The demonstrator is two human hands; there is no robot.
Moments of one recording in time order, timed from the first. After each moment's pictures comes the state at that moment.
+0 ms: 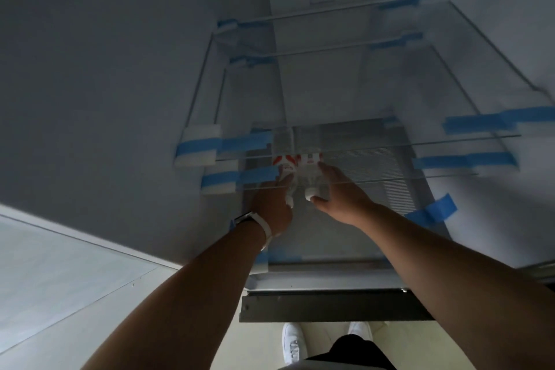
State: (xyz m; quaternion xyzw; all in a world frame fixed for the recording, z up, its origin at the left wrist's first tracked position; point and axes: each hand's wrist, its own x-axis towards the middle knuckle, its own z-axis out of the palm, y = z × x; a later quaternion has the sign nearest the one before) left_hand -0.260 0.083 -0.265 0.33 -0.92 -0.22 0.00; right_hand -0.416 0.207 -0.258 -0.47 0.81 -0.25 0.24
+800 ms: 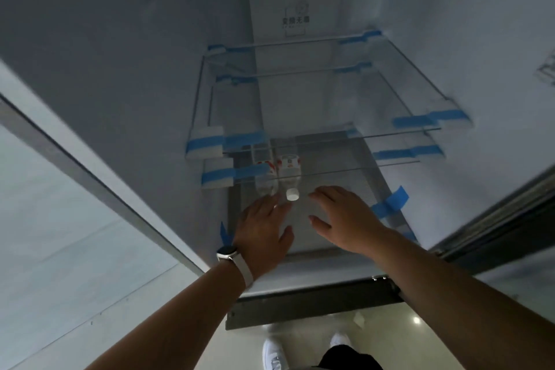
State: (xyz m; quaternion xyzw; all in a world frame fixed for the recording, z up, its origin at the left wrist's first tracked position) left_hand -0.191 0.159 -0.202 0.22 -0.95 -0.18 0.12; right_hand -0.353 0.295 -0.175 -0.56 0.82 -0.11 0.08
